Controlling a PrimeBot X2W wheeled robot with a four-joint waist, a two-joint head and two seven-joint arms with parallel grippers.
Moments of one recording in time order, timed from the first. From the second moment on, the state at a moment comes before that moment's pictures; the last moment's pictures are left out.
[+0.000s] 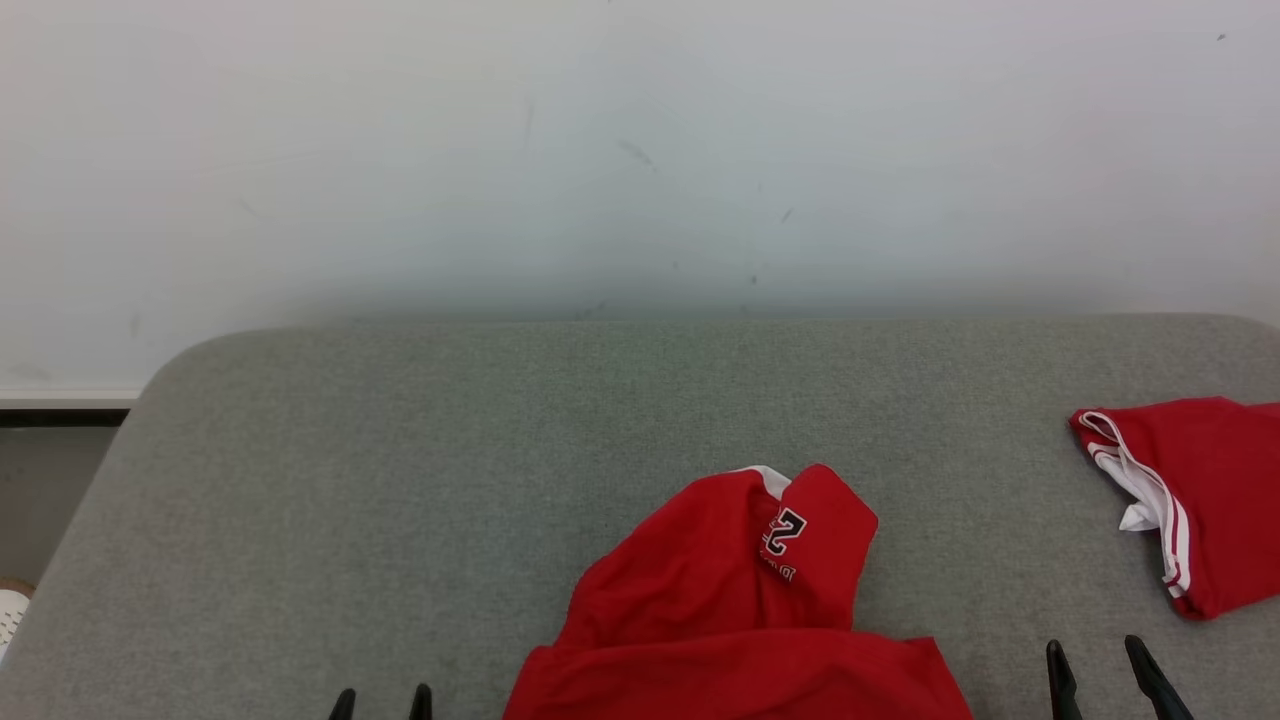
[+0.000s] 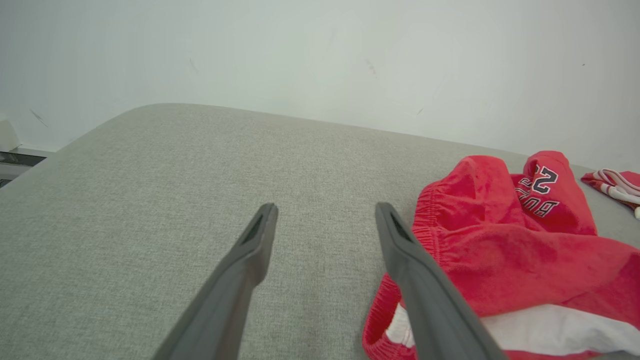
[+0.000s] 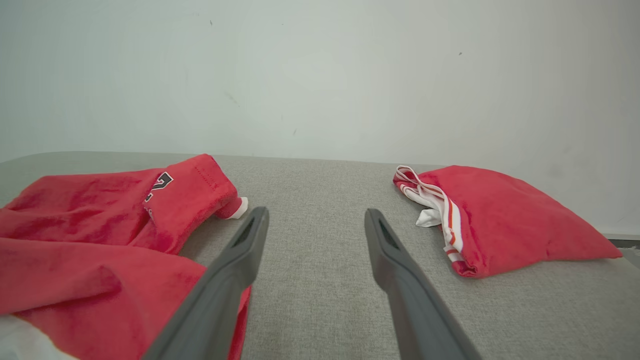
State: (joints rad) left arm 0.18 0.05 -0.06 0.15 -0.19 -0.06 -0.26; right arm 0.12 -0.05 -0.04 0.20 0.12 0.13 -0.26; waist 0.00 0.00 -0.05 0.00
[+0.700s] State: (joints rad) left arm 0.19 0.15 -0.21 0.15 -0.34 -0.13 -0.04; right arm 0.19 -0.19 0.19 0.22 0.18 0.13 -0.19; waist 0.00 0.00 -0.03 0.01
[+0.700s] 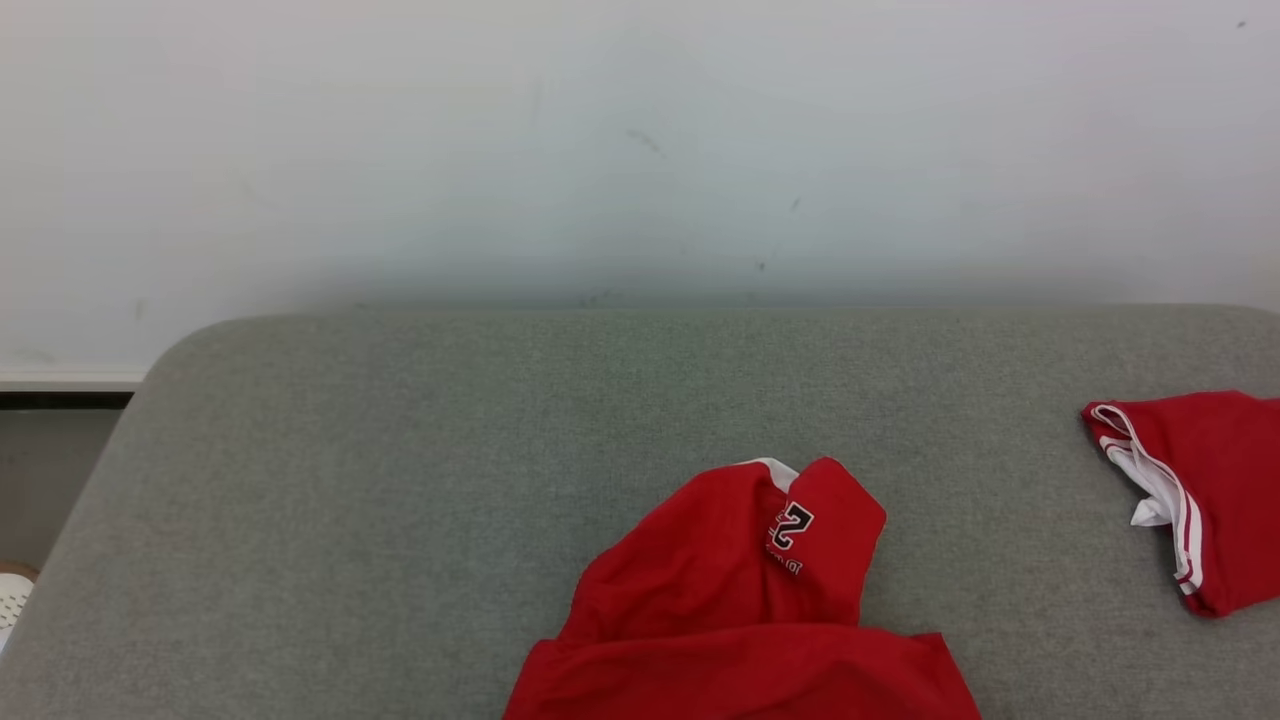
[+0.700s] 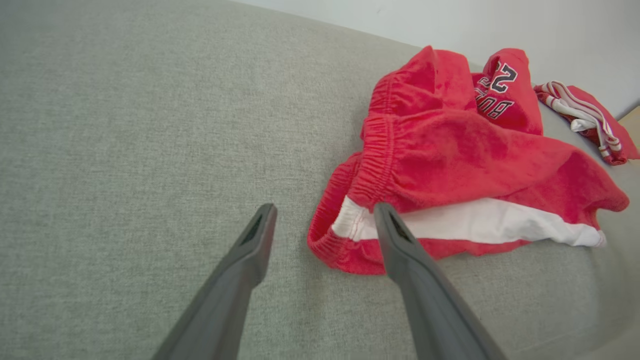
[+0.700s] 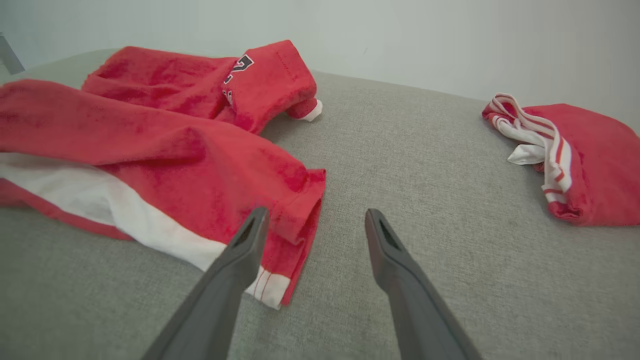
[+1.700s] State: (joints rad) left arm 0.11 0.24 -0.38 0.16 -0.54 -0.13 0.05; right arm 0.07 -0.17 0.36 0.42 0.24 0.13 -0.22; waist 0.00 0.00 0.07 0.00
